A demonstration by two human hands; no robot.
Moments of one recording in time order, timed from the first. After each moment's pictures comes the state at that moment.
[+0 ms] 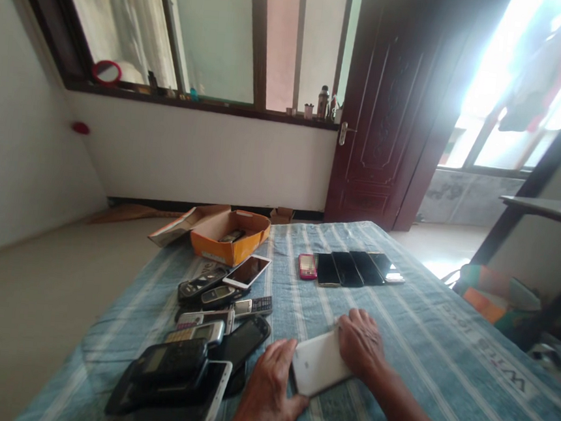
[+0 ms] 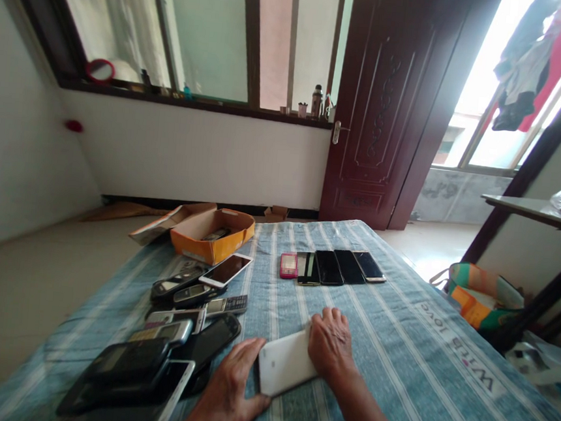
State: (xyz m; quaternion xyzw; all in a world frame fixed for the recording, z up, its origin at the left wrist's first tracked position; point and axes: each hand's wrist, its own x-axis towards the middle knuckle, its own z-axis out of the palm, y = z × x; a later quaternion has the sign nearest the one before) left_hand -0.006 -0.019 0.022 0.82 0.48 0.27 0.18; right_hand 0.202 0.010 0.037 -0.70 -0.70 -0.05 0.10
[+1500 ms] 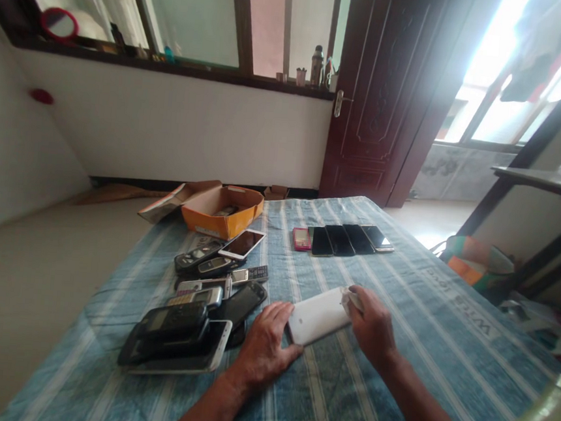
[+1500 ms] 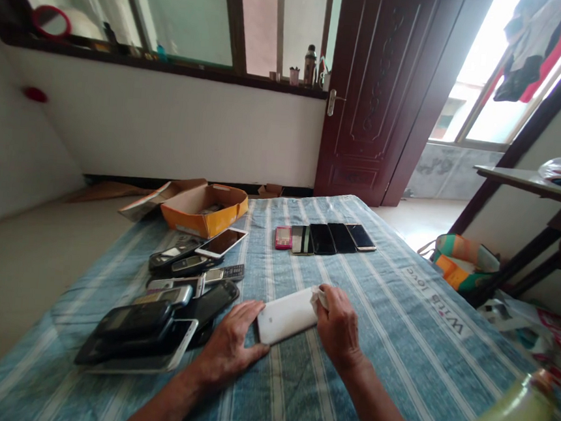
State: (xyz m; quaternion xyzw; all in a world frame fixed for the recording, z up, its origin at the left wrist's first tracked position) left_hand -0.003 -0.013 0.028 0.86 0.44 0.23 0.11; right_hand 0.224 -0.037 0.024 -0.62 -0.65 -0.05 0.44
